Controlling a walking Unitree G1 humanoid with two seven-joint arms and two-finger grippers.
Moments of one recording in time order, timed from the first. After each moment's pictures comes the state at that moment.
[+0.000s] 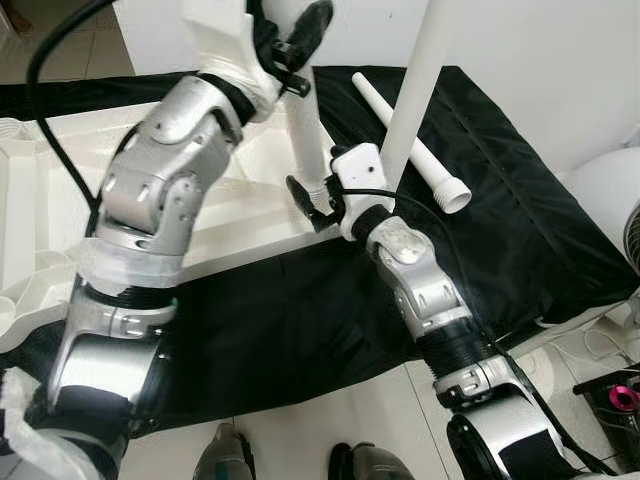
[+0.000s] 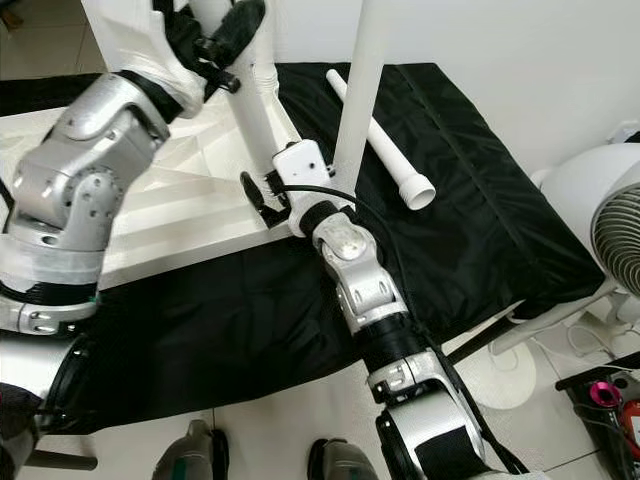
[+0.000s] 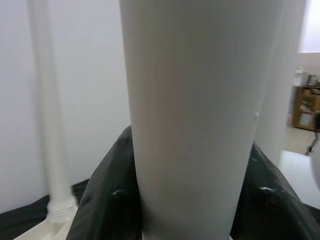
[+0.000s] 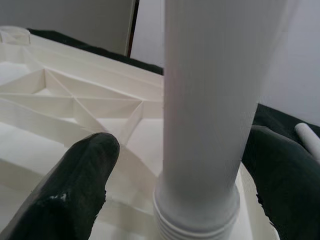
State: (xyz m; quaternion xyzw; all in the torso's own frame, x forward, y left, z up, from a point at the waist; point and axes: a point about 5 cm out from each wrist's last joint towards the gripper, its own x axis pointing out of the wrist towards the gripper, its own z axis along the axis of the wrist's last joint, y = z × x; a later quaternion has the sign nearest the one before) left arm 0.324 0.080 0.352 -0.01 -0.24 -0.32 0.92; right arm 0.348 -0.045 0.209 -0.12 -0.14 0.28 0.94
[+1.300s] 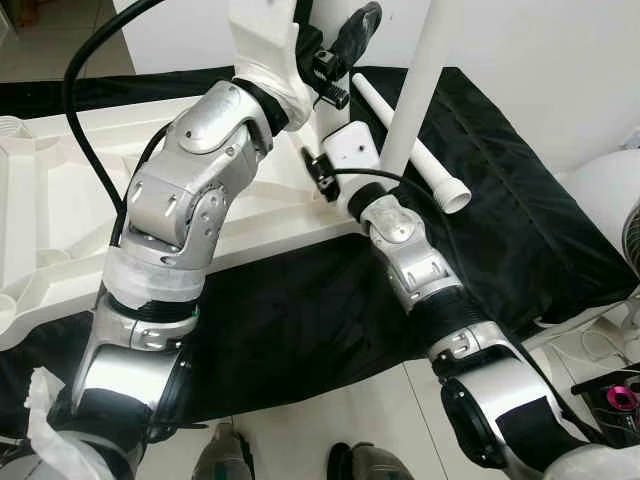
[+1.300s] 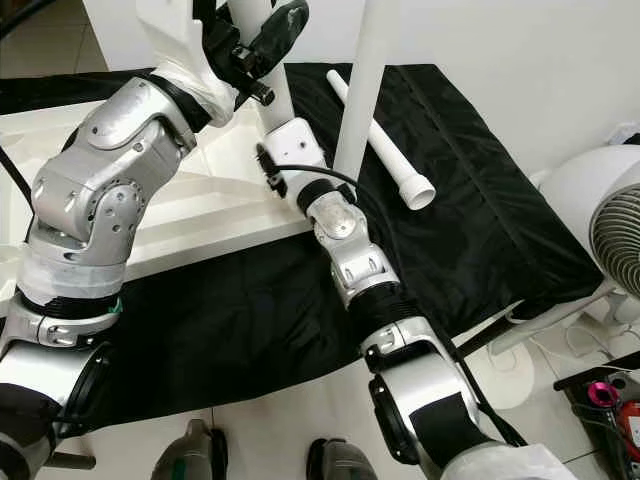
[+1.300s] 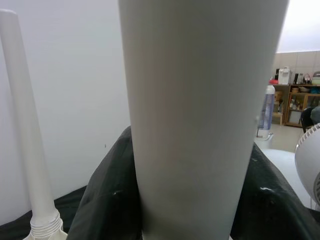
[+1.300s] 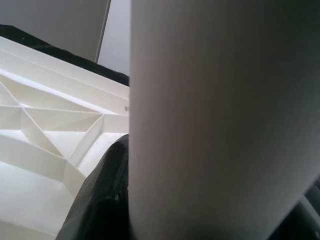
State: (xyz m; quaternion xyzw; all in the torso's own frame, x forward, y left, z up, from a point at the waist) left arm 0.309 0.062 0.355 0.00 -0.25 -0.33 0.91; right arm 0.369 -0.043 0.222 -0.16 -0.18 0.23 0.94
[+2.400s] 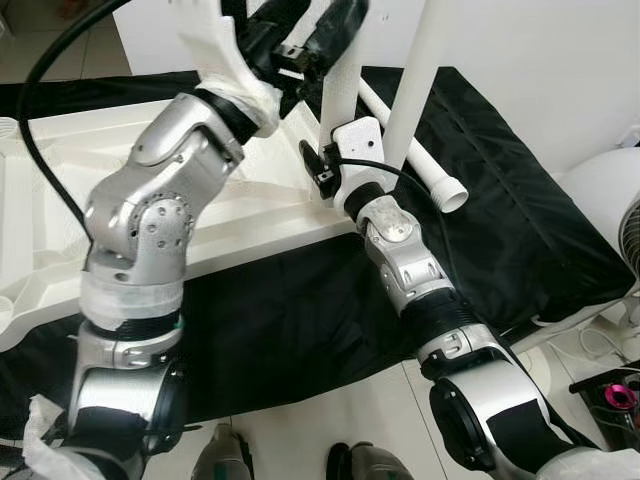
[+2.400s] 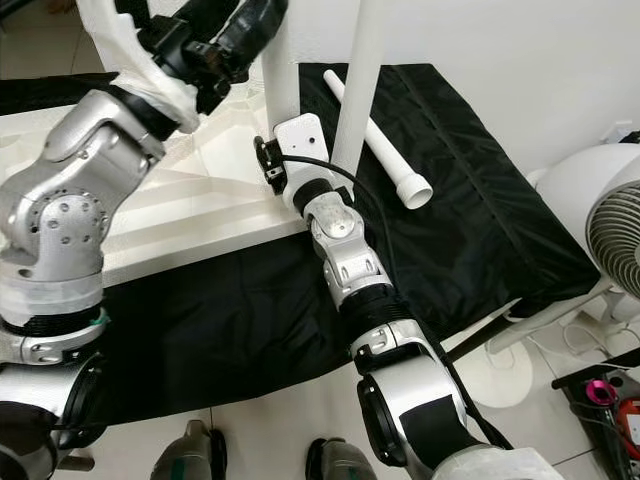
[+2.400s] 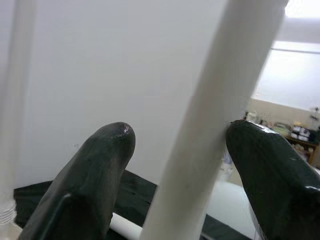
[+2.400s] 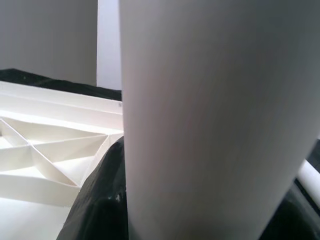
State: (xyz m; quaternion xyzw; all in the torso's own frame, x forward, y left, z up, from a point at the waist) left arm 0.292 0.095 0.355 -0.13 -0.25 -0.37 0.88; right arm 0.370 -0.044 0.228 -0.05 -0.18 0.21 0.96
